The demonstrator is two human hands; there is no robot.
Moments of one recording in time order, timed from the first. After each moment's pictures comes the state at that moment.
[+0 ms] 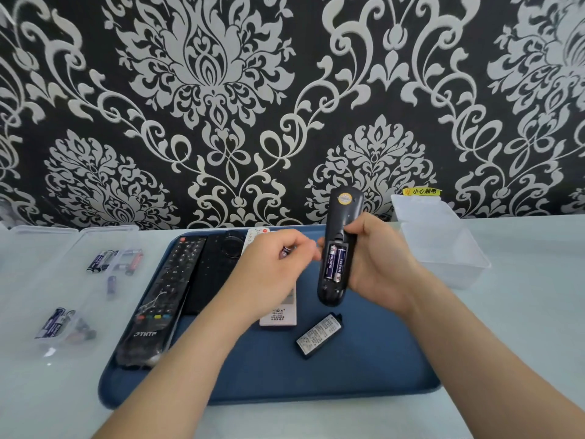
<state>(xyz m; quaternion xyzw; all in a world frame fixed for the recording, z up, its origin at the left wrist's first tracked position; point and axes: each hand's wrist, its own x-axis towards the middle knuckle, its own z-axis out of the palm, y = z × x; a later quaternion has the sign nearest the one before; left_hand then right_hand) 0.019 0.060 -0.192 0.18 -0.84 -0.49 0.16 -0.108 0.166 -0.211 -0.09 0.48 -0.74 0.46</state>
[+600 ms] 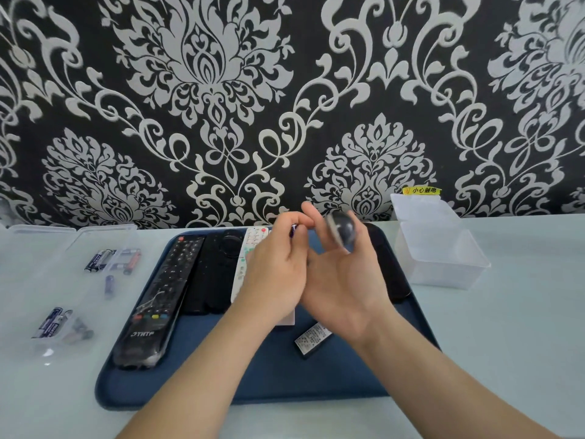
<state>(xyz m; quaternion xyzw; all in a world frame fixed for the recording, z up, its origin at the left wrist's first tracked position) 0.003 0.073 -0.206 0.22 -0.84 -0.42 0.26 -0.059 0.156 -0.213 -0.04 0.24 -0.83 0.51</state>
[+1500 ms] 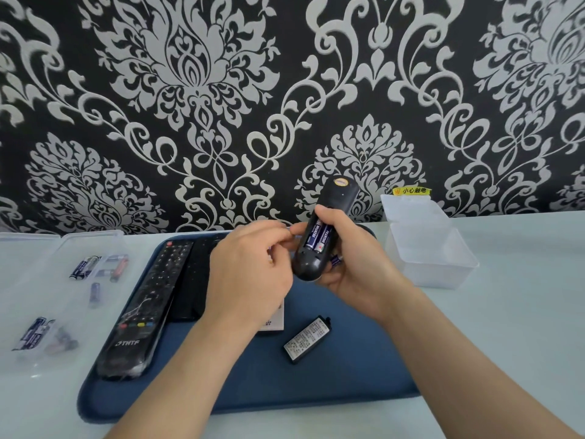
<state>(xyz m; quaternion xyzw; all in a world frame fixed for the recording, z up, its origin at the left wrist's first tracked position) 0.011 0.066 -0.202 0.18 -0.87 -0.22 0.40 -0.093 0.167 -0.203 -0.15 0.53 -0.72 0.44</state>
